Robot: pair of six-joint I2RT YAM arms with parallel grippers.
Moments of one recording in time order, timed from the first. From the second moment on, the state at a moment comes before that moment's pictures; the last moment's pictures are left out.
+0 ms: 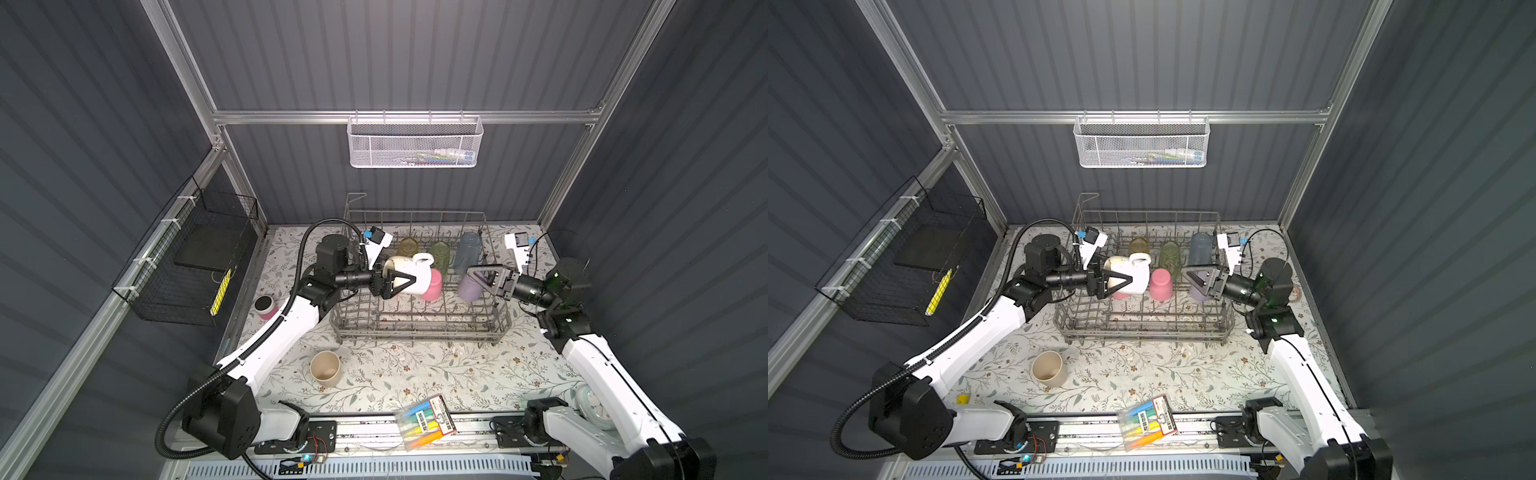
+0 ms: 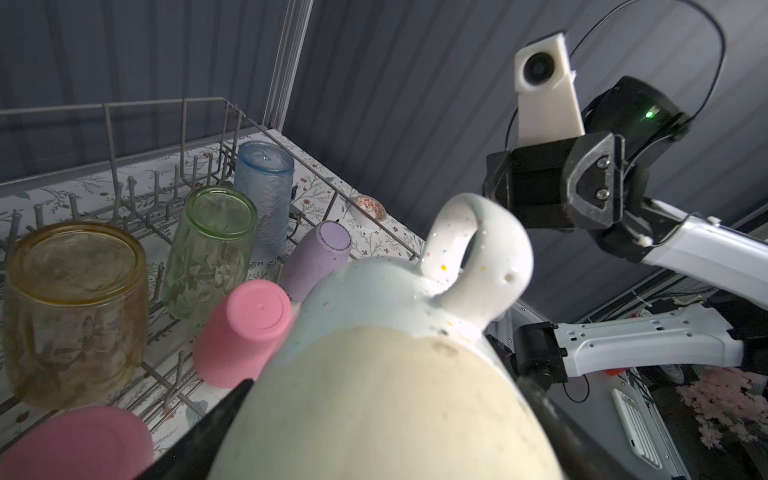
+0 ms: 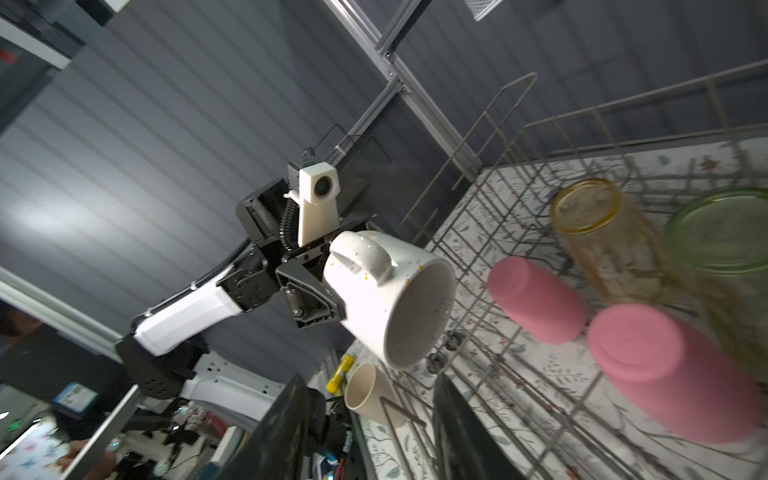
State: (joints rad) left arm -0.50 1.37 1.13 -0.13 0.82 -0.18; right arm 0.10 0.95 0.79 0.11 -0.99 0.70
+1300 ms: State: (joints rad) left arm -0.60 1.47 1.34 -0.75 0.23 0.14; right arm -0.01 0.90 0.76 -0.22 -0.86 0.49
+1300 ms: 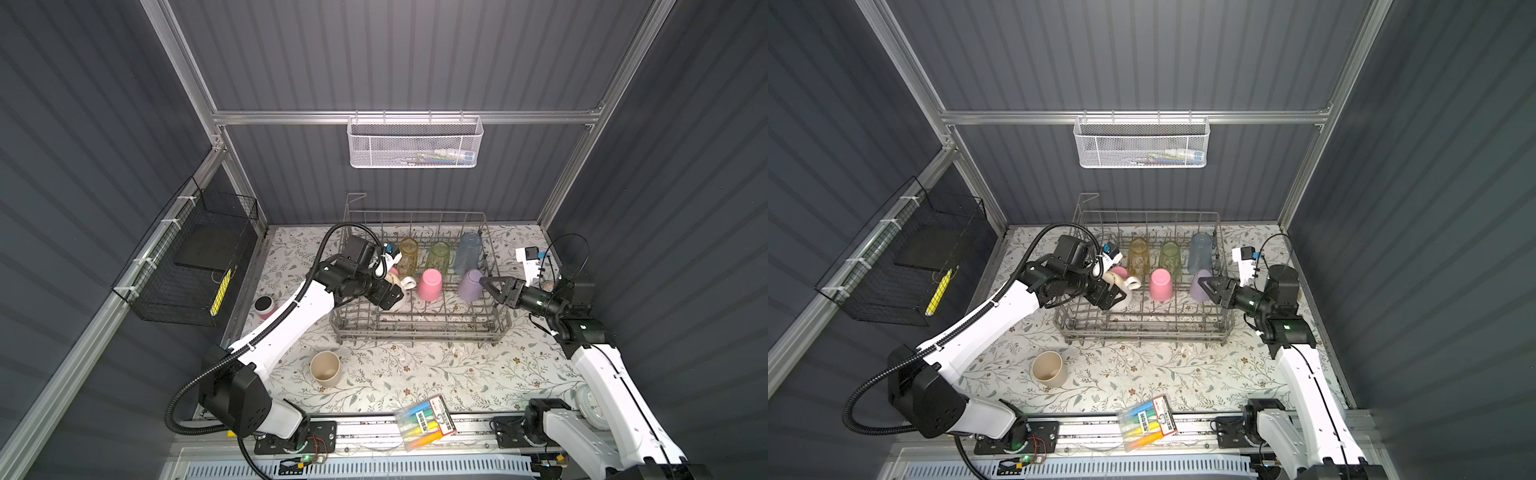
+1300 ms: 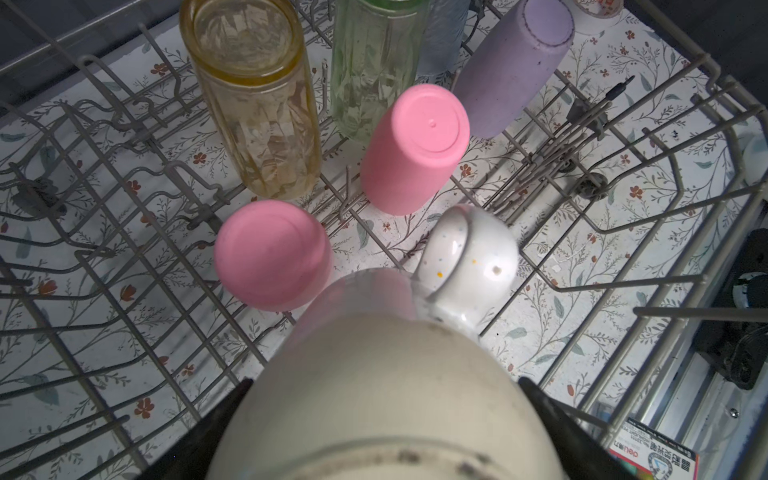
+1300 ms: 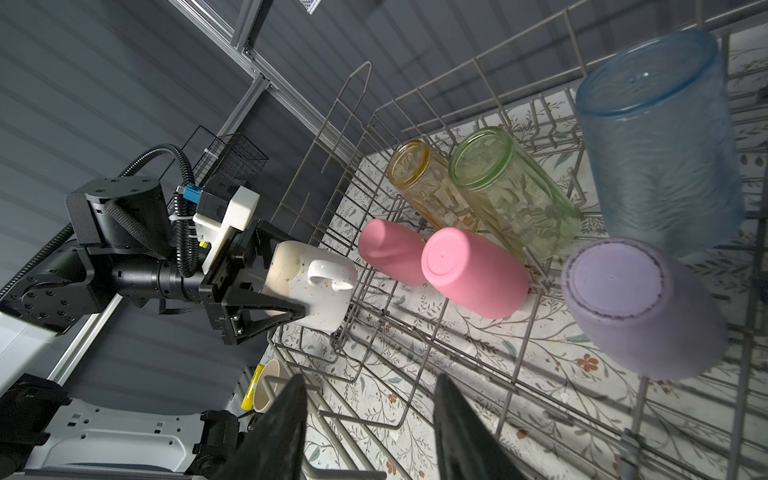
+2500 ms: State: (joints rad) left arm -0.61 1.66 1.35 -0.76 0.19 0.15; right arm -0.01 0.91 0.75 -0.21 -0.87 0.49
